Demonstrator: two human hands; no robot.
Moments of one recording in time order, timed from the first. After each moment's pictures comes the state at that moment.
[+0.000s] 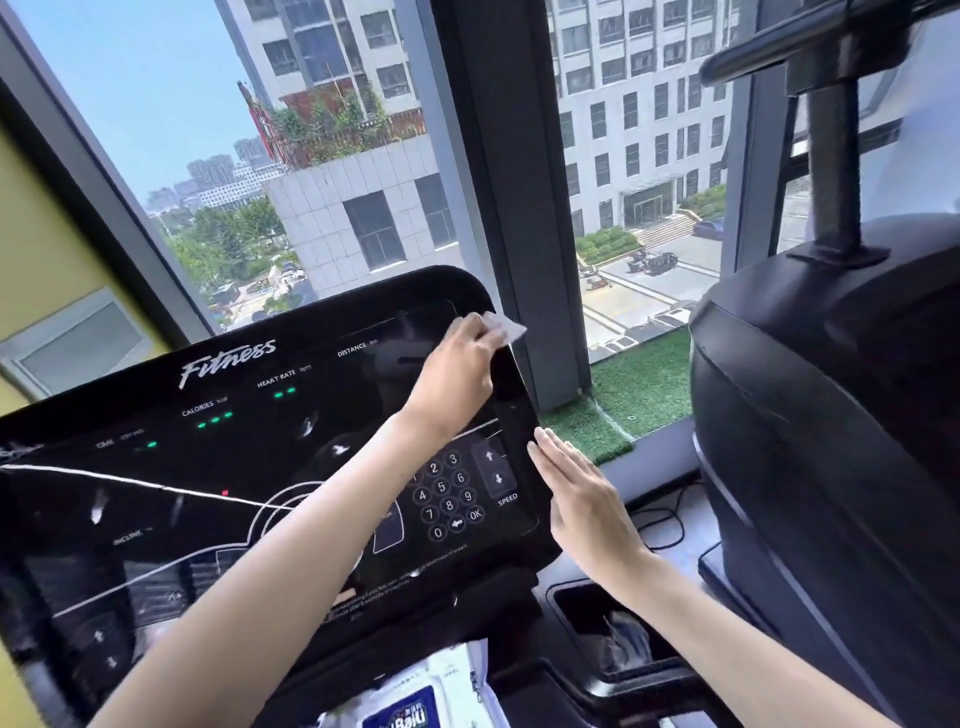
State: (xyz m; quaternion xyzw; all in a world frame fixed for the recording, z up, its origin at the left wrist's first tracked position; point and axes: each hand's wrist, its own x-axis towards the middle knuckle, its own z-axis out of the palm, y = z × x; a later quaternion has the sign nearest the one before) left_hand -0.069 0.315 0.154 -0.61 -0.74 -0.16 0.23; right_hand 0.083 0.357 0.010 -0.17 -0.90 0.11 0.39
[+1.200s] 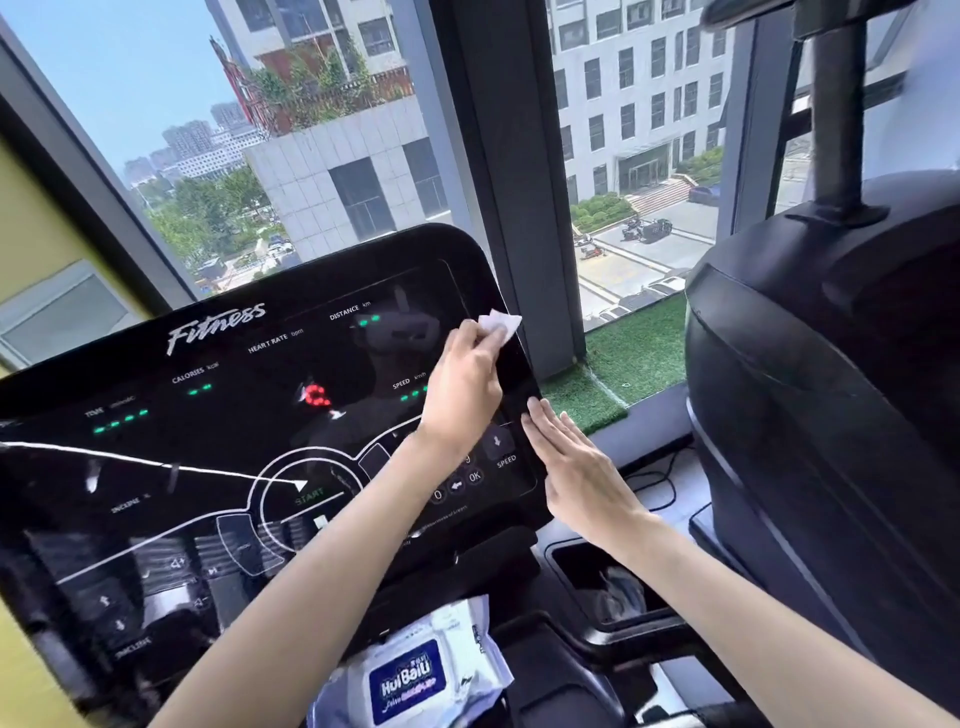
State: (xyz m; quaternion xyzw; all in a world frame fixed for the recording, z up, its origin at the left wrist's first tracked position) left_hand -0.048 0.298 0.110 -0.56 -0.76 -0.23 0.22; right_hand 0.084 0.352 0.004 -0.16 -0.92 0.08 0.33
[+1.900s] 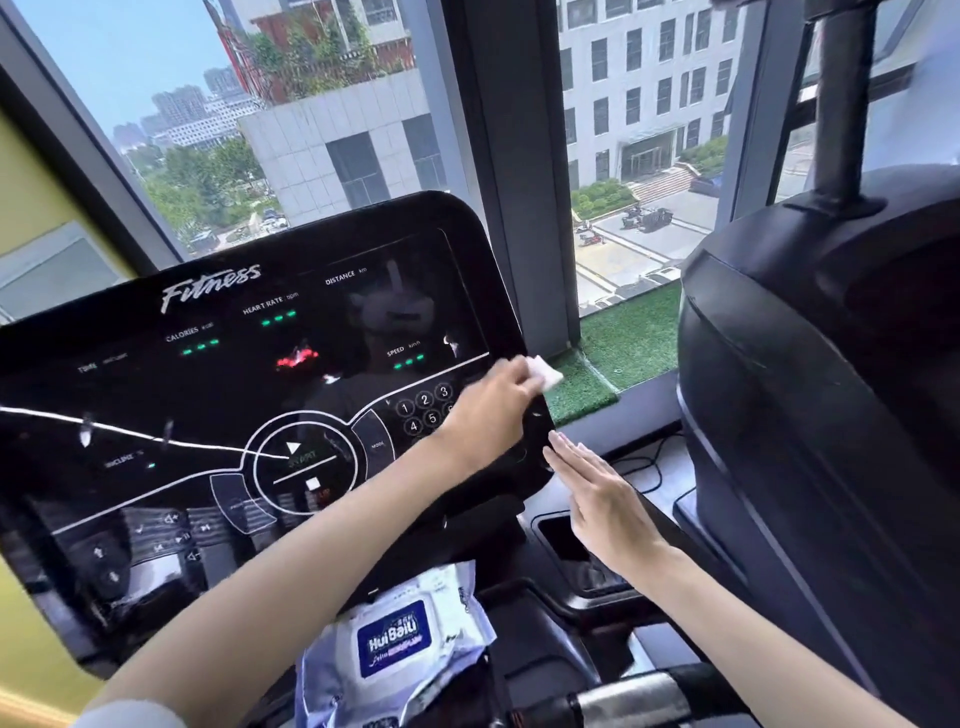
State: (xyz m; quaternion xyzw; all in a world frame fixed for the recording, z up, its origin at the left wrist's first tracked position) left_hand -0.021 0.286 0.073 -0.67 -0.73 -0.09 0.15; right_hand 0.124 0.345 -0.056 -0.17 -0.92 0.15 0.33
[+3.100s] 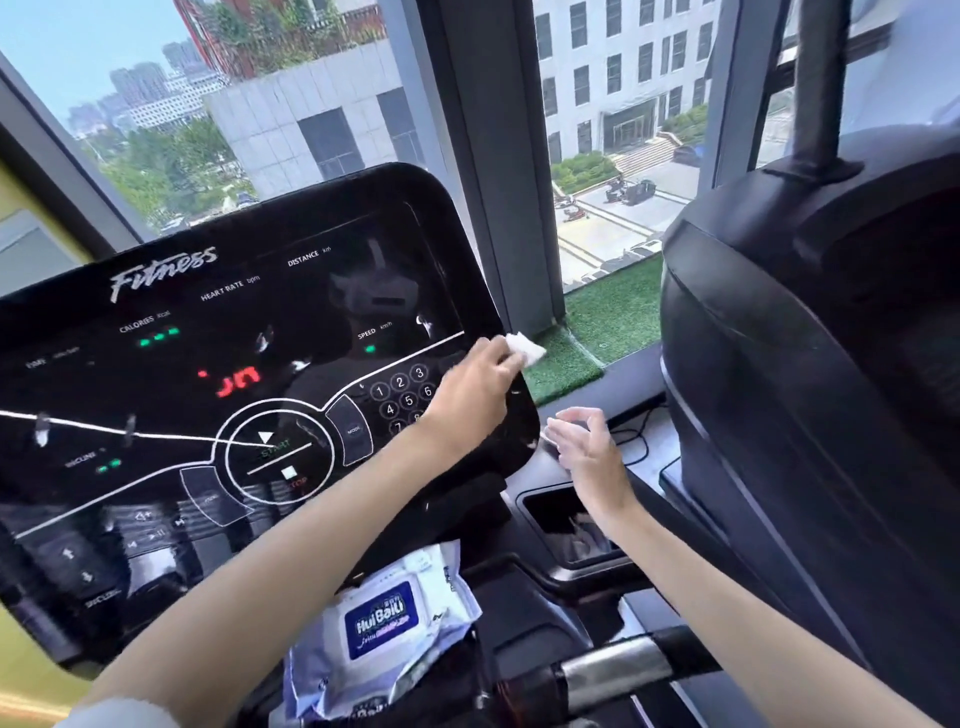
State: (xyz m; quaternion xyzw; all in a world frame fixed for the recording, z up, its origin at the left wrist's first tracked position) left_hand -0.016 0.288 0.066 -0.65 -0.74 -0.09 0.14; right_hand 0.124 0.338 -0.025 -0.33 -0.62 0.62 0.35
